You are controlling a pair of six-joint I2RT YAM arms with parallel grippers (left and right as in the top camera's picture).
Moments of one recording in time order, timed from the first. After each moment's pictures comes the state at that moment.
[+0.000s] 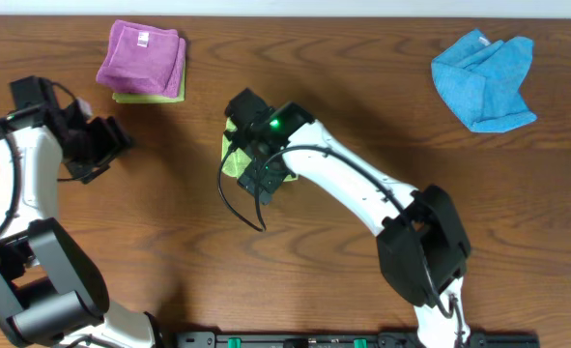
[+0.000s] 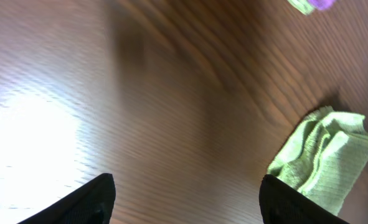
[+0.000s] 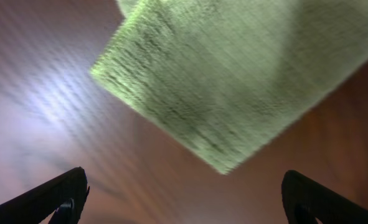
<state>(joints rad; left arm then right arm) 0.41 1.74 1.33 -0.93 0.36 -0.24 0.78 2.09 1.77 -1.08 0.11 -0.16</state>
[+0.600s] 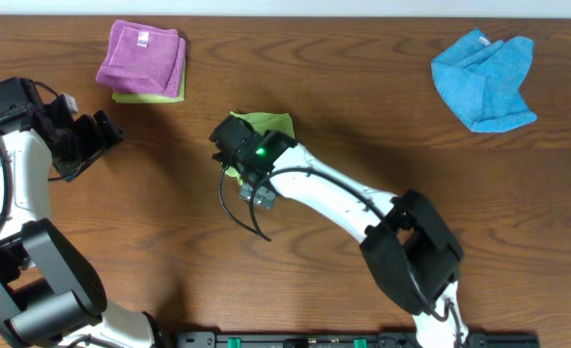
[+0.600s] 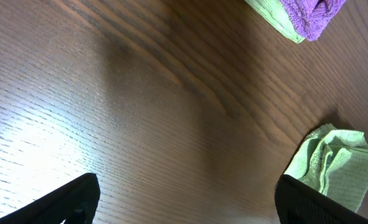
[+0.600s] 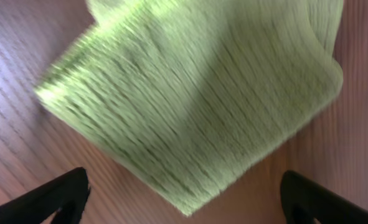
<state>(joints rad) 0.44 1.74 1.33 -0.86 0.36 -0.18 0.85 2.09 1.62 -0.84 0.30 -0.34</state>
